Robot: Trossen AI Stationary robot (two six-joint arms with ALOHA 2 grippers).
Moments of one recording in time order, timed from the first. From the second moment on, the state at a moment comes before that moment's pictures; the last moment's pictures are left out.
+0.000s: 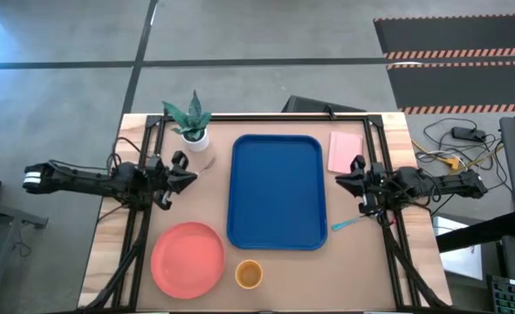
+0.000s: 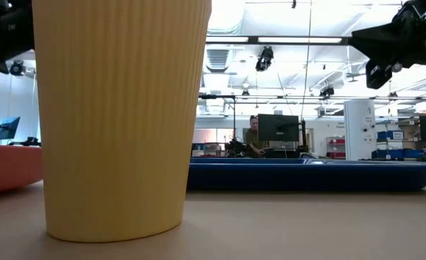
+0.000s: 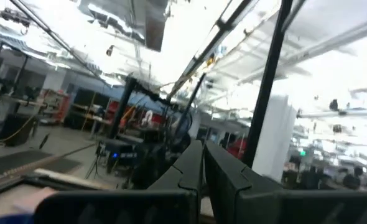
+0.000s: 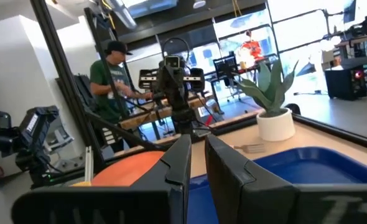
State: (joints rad) left arm 0.02 0.56 0.04 1.00 0.05 -0.35; right arm 0.10 0.05 0.01 0.22 0.15 0.25
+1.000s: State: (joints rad) left arm -0.02 0.82 0.22 0.98 -0.03 -0.54; right arm 0.10 0.05 0.03 0.25 0.16 0.09
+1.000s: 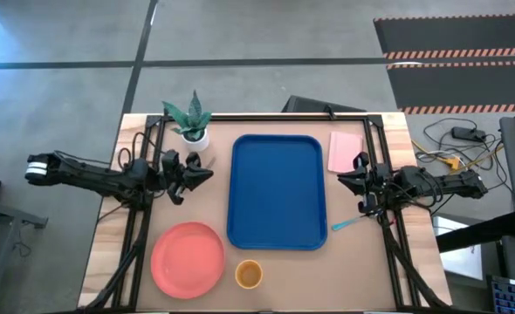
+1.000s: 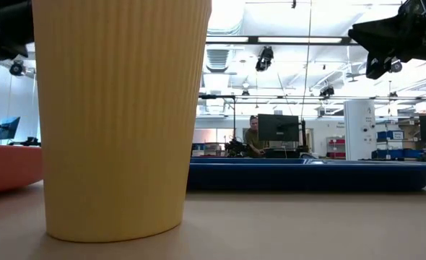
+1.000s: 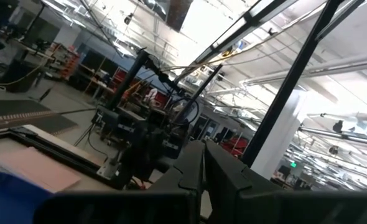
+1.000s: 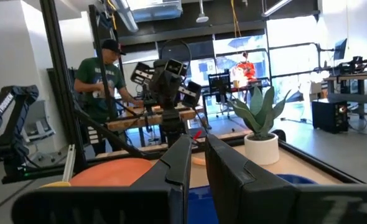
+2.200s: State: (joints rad) left arm -0.46 1.05 0.74 -0.27 -0.29 -1.07; right arm 0.10 0.05 0.03 0.24 0.16 0.08
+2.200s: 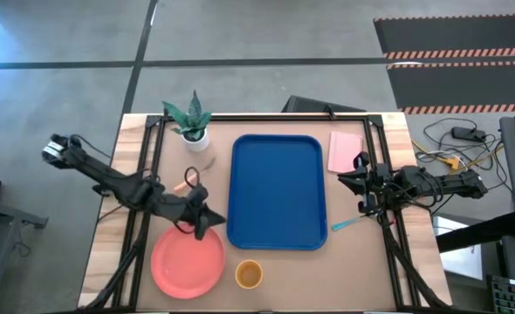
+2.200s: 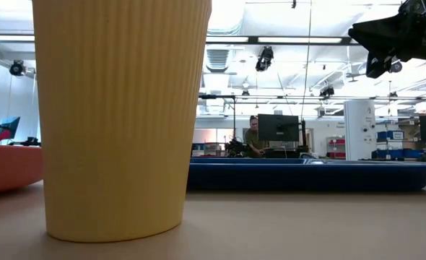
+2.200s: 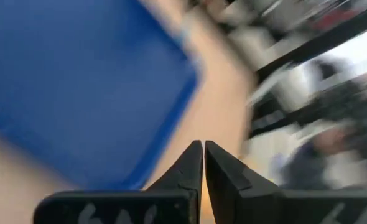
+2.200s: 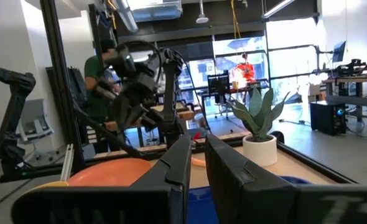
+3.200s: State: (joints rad) left arm -0.44 1.24 0.80 -0.80 -0.13 -0.69; right arm 0.10 0.05 0.03 0.24 0.16 0.05
